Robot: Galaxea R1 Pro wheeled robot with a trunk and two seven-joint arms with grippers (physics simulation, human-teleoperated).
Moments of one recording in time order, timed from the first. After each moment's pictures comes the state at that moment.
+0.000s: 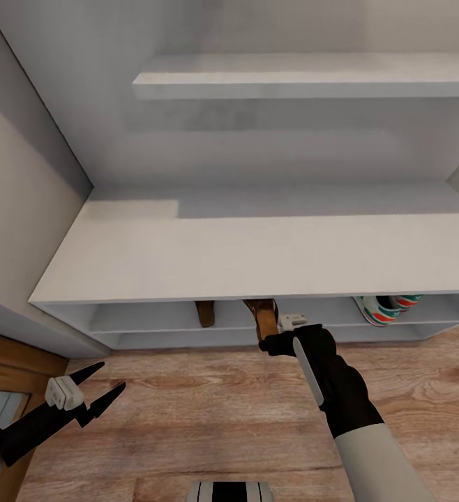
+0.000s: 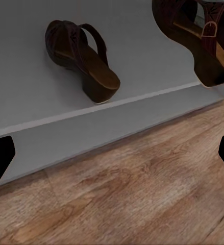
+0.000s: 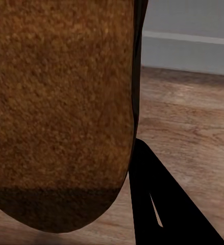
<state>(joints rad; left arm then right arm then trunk) -0.10 0.20 0.42 -1.49 0.15 0.15 -1.06 -0.64 0.10 0.14 -1.24 -0.01 1.04 0.02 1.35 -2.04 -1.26</state>
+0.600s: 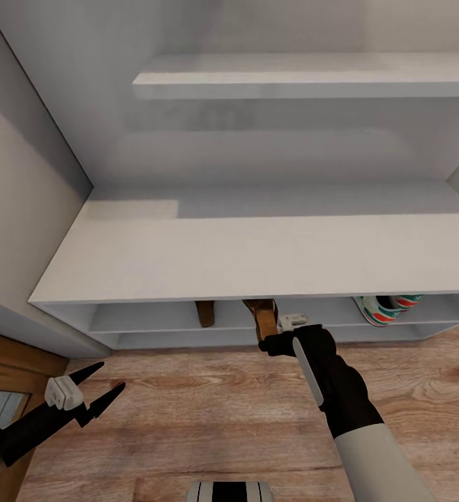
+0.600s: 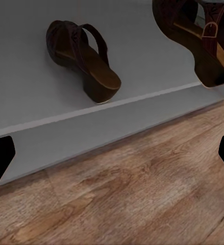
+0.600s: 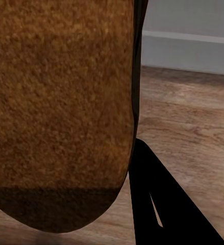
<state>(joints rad) -0.10 0.20 0.42 -1.49 0.15 0.15 -1.06 -0.64 0.10 0.14 -1.24 -0.01 1.04 0.03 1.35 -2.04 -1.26</state>
